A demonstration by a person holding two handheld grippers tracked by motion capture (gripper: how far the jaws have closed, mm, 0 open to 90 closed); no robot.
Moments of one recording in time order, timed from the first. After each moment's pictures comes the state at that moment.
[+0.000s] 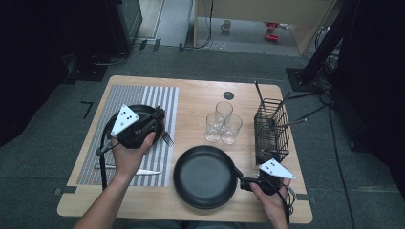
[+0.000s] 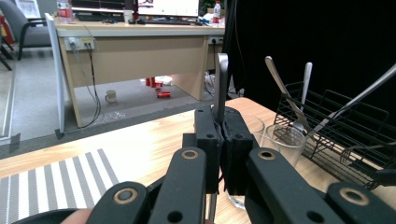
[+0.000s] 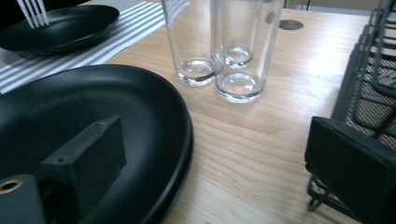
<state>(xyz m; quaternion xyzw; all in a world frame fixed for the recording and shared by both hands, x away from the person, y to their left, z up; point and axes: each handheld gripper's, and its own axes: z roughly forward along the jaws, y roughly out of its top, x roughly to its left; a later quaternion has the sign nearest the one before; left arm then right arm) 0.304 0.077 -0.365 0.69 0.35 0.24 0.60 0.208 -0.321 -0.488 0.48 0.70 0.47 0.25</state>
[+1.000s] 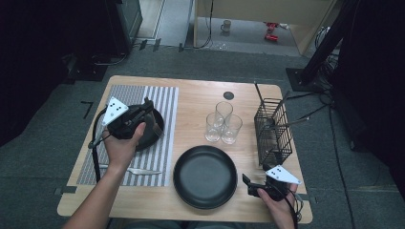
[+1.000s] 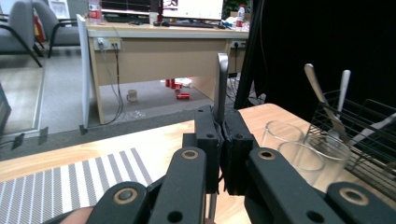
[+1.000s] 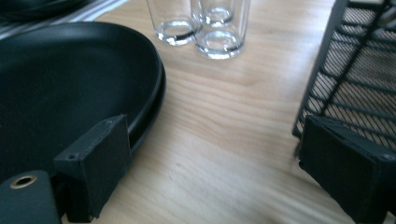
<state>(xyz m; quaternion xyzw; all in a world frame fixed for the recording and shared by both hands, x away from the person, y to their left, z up) 0.331 0.100 -0.366 0.66 0.38 0.26 0.59 0.193 -0.344 -0.506 0.51 0.71 0.43 0.23</state>
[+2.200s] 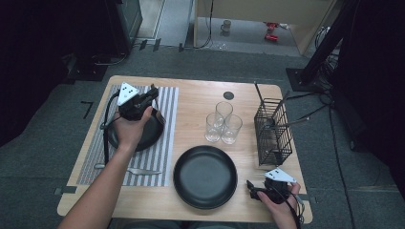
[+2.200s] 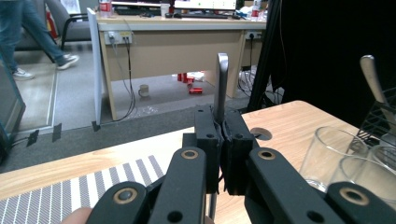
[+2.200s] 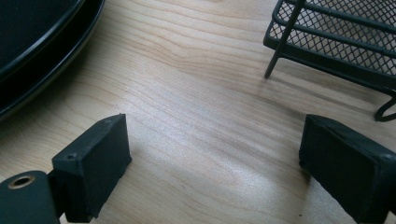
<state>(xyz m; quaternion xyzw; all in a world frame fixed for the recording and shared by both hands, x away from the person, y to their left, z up) 0.398 0.088 -0.383 0.67 0.39 0.27 0.56 0.194 -0.352 -0.526 0.54 0.74 0.33 0.22</state>
